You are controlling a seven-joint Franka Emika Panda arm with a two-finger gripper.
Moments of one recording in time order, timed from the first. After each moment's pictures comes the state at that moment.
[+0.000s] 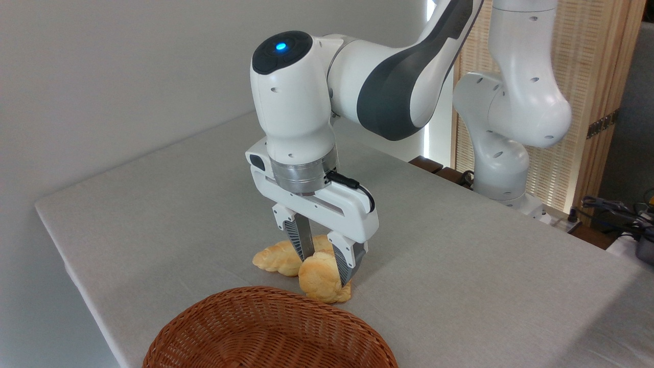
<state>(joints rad) -0.15 -0.06 0.22 -2.11 -0.09 1.95 0.70</state>
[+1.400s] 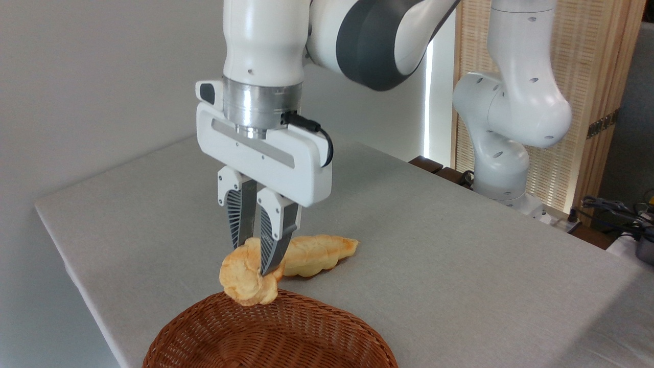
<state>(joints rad) -0.15 -0.04 0.21 -1.91 -0.09 2.12 0.71</state>
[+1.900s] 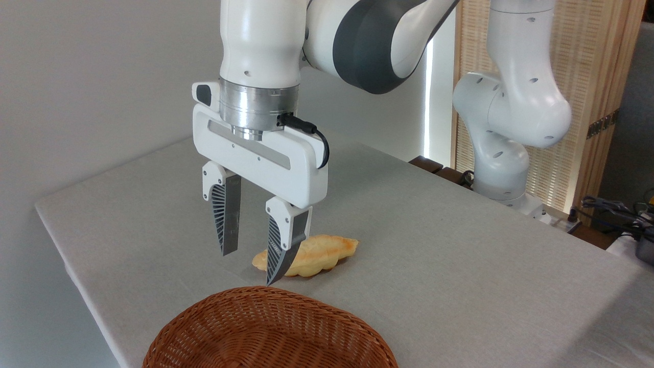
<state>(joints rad) -0.15 -0.04 0.21 -1.91 -0.09 2.13 0.71</state>
